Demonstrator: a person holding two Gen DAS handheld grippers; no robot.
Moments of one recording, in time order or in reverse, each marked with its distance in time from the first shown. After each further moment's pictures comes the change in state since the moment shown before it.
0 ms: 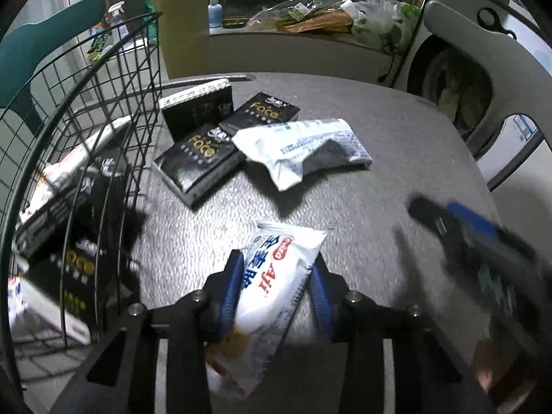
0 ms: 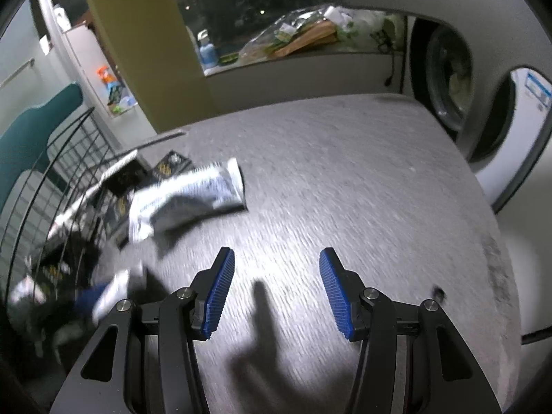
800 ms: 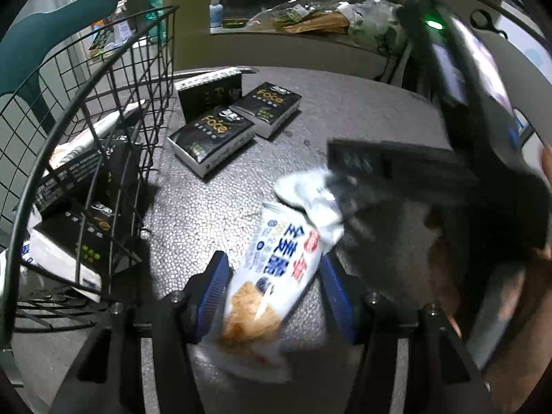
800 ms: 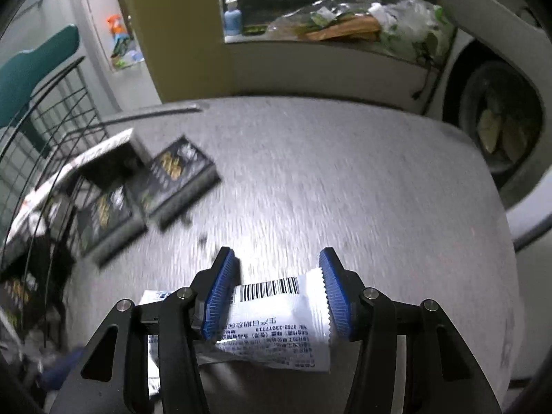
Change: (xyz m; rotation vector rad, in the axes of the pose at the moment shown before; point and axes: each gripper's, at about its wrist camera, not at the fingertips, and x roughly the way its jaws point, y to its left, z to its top) left arm -0.010 0.012 -0.020 0.010 0.000 -0.034; right arm 0.054 0.048 0.021 -0.202 0.099 -0.076
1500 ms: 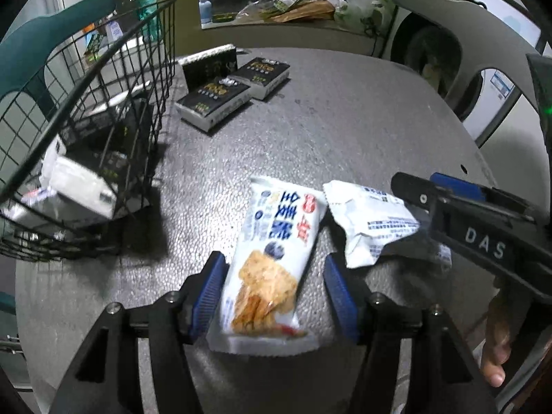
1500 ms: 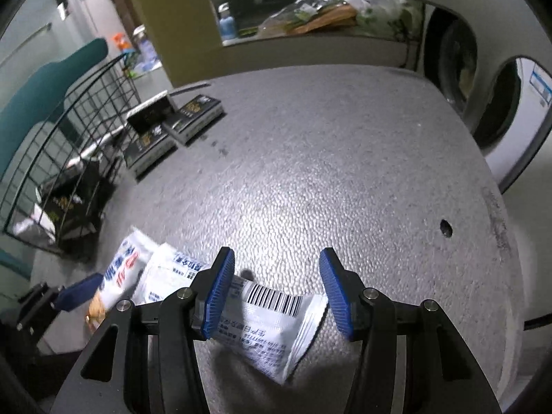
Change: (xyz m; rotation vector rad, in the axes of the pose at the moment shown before) left arm -0.017 0.001 -0.043 0.057 0.032 0.004; right arm -0.077 -0.024 -0.101 0.089 -0.012 0.075
